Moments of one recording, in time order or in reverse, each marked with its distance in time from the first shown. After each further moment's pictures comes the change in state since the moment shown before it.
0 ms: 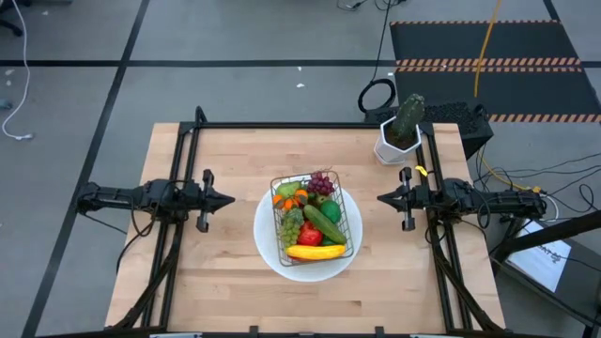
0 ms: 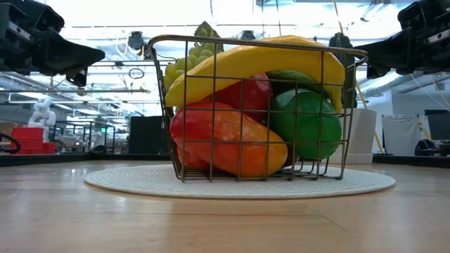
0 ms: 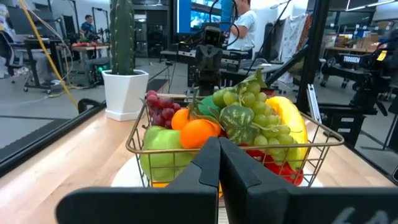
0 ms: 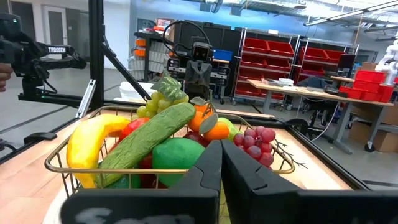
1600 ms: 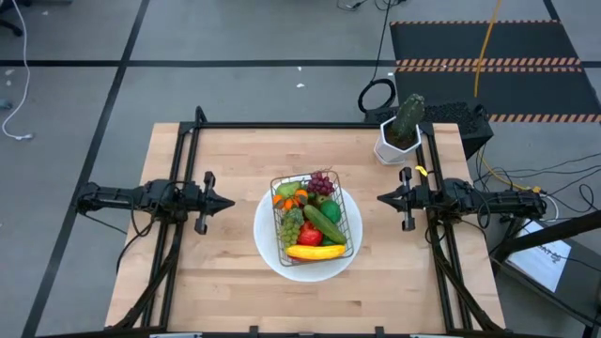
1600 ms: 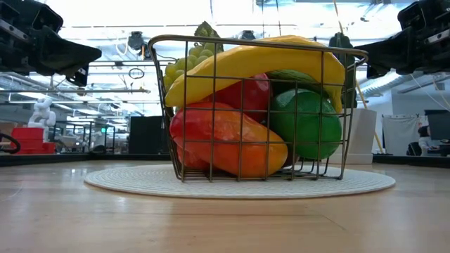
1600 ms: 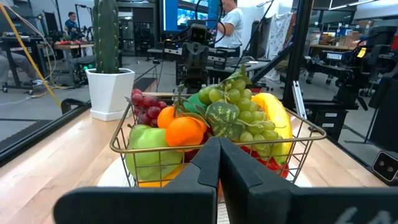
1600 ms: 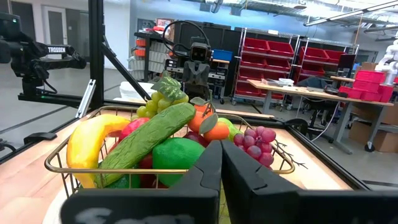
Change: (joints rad) left arm 0.000 0.000 -0.002 -0.003 0.057 -0.002; right arm 0.000 0.000 0.000 0.000 0.000 0.000
